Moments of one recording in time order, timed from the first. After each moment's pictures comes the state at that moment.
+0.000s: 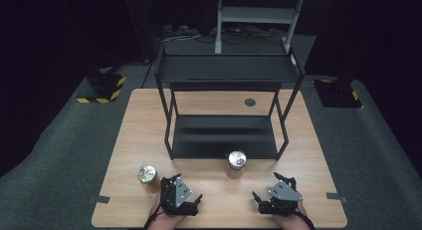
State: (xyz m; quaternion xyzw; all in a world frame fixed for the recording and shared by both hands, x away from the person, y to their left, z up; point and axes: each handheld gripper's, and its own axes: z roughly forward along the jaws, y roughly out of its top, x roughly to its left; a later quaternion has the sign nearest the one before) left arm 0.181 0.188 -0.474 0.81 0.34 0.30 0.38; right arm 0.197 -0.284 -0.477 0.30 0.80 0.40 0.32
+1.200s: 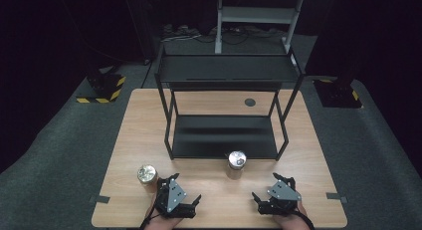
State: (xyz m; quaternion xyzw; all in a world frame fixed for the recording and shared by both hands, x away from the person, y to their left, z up) left arm 0.162 0.209 -0.462 0.78 0.33 0.31 0.43; right arm 0.199 -0.282 -0.475 0.30 0.81 0.39 0.31
